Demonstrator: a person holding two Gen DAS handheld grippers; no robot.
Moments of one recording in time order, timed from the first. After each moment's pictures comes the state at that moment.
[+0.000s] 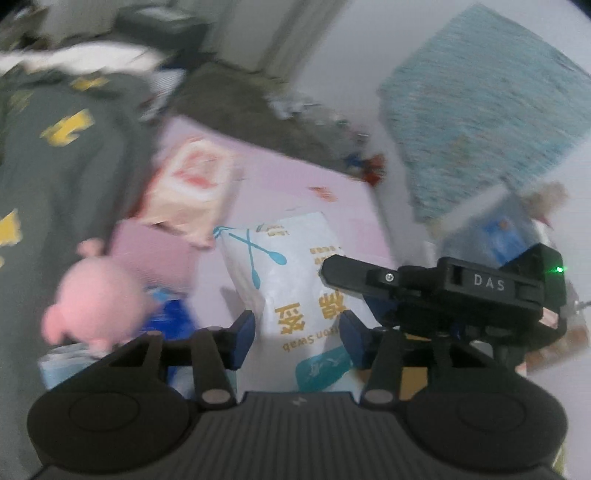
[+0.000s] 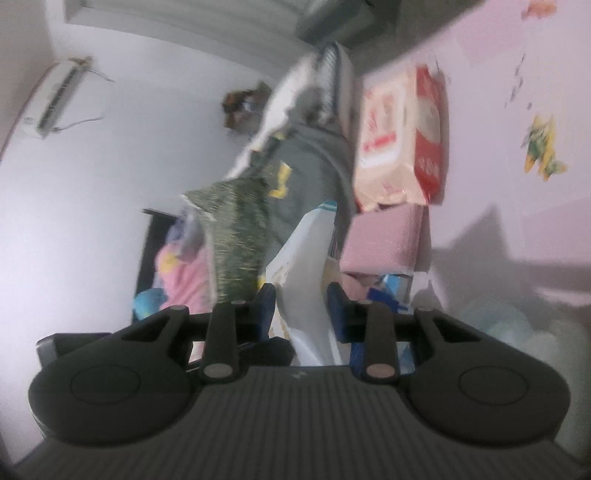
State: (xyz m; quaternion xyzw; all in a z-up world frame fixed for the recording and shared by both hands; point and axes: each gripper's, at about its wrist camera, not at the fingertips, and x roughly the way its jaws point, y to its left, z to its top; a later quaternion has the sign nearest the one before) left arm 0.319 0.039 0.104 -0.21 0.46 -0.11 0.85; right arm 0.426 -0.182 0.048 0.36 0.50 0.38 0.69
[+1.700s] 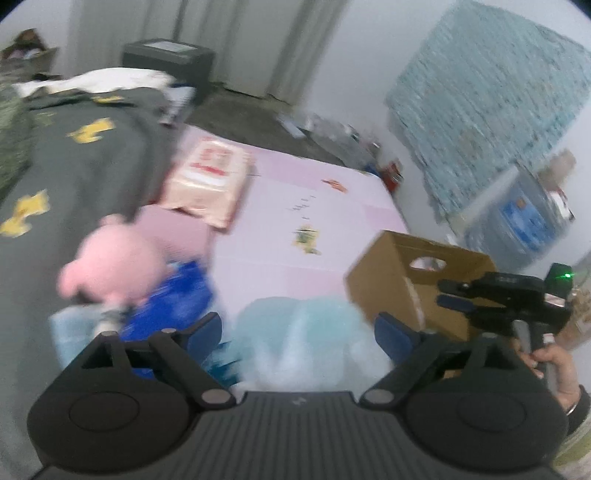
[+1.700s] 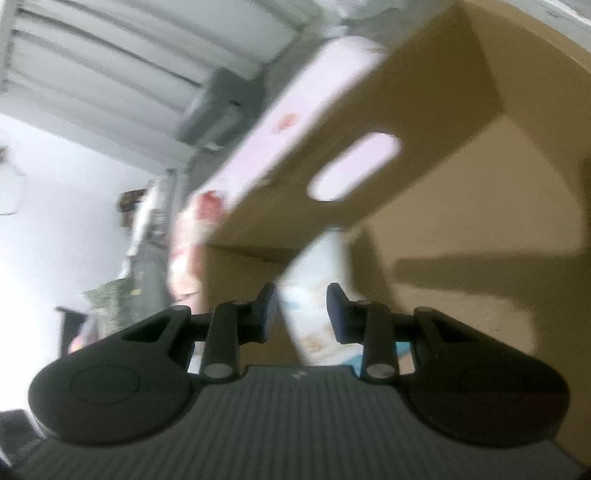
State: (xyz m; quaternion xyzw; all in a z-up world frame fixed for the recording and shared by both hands) left arm 0.251 0.019 0.077 -0.17 0.42 -0.04 0.89; right arm 0.399 -0.387 -0.020 0.36 0.48 0.18 0.77
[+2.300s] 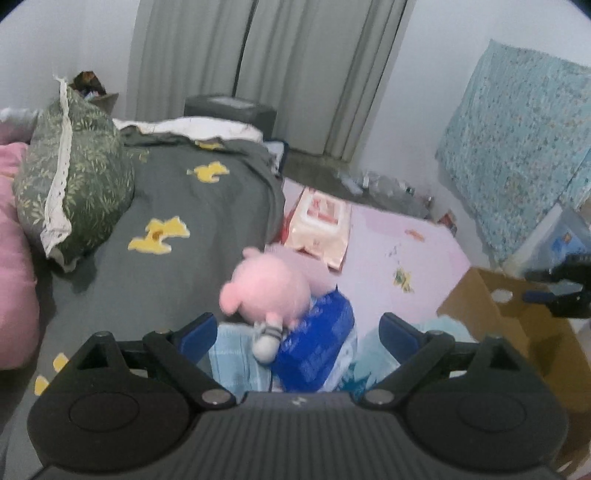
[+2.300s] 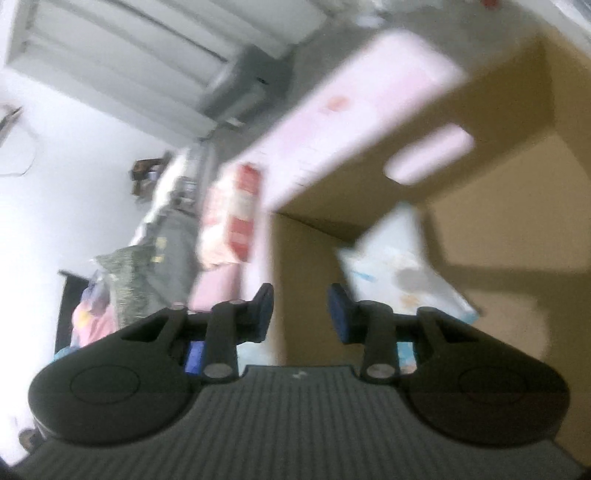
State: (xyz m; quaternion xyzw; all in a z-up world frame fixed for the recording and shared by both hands) left arm 0.186 0.113 0.076 -0.14 0.34 0.04 0.93; right arm 0.397 -0.337 0.049 0.31 0.49 0.22 0.78
